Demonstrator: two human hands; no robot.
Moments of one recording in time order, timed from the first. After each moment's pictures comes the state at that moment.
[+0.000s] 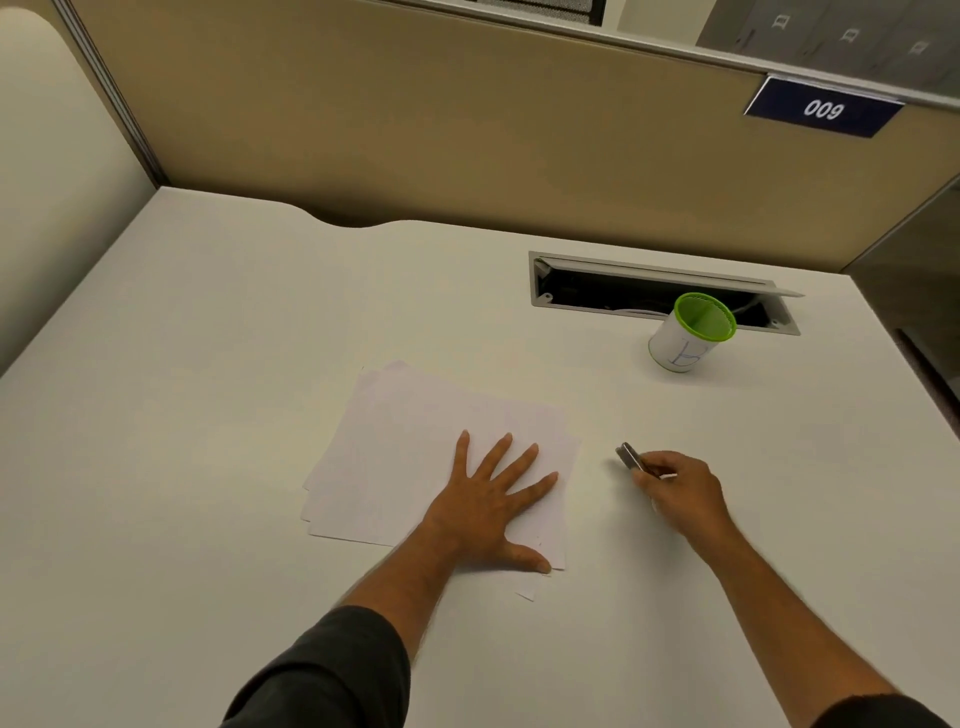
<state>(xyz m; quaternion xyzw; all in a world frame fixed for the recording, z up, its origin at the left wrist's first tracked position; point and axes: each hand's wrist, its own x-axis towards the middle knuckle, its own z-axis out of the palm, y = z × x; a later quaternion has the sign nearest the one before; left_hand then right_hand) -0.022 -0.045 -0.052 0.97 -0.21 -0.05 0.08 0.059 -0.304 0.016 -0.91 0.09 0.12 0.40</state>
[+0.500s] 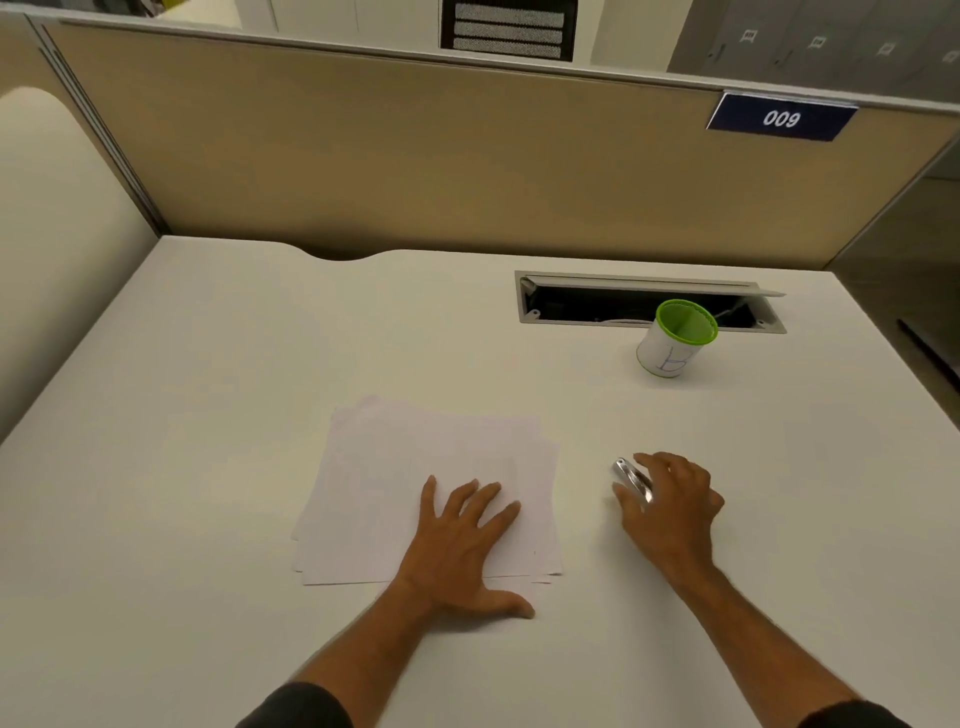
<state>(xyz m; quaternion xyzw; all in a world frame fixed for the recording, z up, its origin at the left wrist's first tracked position) -0.063 -0.036 -0.048 0.98 -0.12 -0.05 0.13 0.031 -0.292 -0.006 -0.98 0.00 -0.09 0.19</state>
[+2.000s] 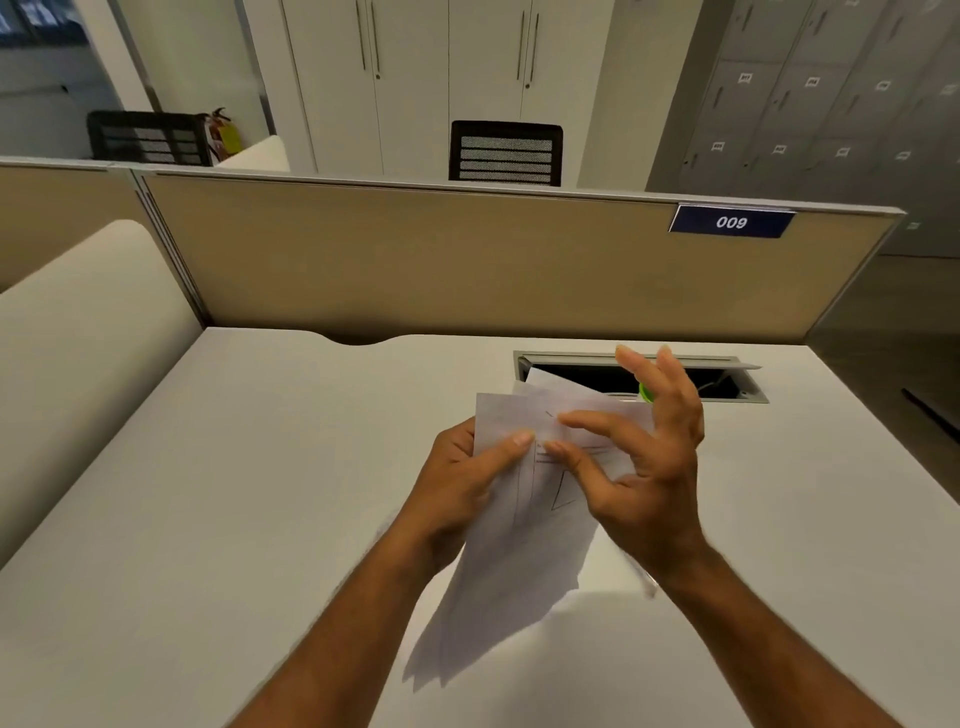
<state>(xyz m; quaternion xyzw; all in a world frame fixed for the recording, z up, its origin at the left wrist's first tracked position) -0.036 -0.045 0.182 0.66 0.04 0.03 0.75 0.008 -0.216 0.193 -0.82 -0.28 -0.32 0.39</state>
